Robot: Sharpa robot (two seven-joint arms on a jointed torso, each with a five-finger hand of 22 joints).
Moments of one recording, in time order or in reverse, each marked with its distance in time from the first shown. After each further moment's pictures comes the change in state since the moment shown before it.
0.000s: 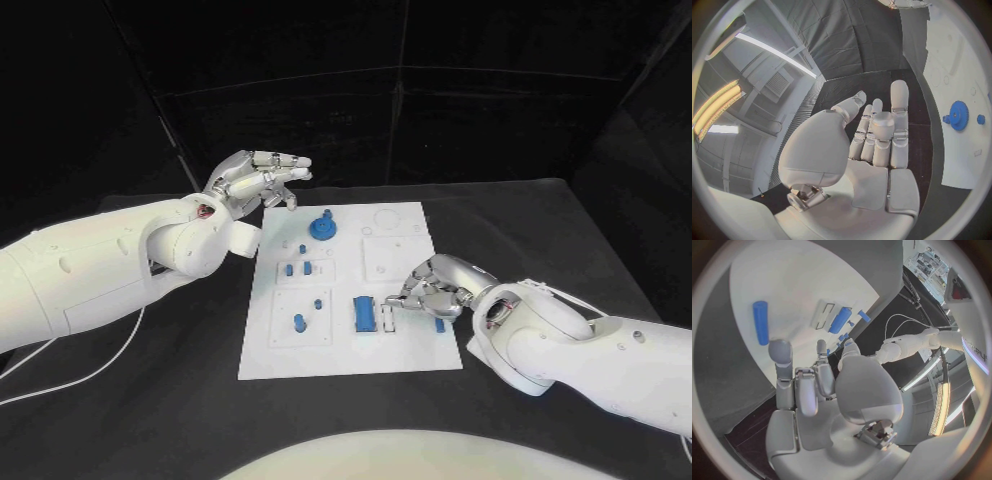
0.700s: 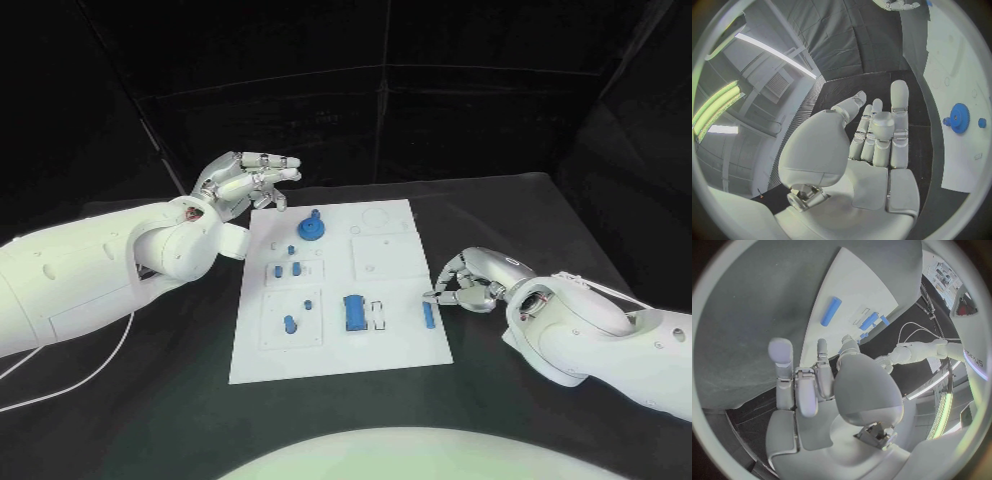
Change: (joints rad) left arm 0.000 0.004 -0.003 -0.006 0.000 0.000 0.000; left_hand 0.000 0.000 0.000 0.000 0.000 0.000 0.000 0.000 0.000 0.000 0.000 0.000 0.000 0.000 0.000 0.000 0.000 0.000 0.000 0.000 0.000 0.000; right arm -0.001 -0.126 -0.001 -0.004 -0.110 0.030 -0.028; right_hand 0.063 -0.004 -0.011 -0.020 0.111 0.037 -0.013 0.011 0.010 0.011 -0.011 0.020 0.001 0.002 0.001 0.000 0.000 0.000 0.000 0.000 -0.003 0.022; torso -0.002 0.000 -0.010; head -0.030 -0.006
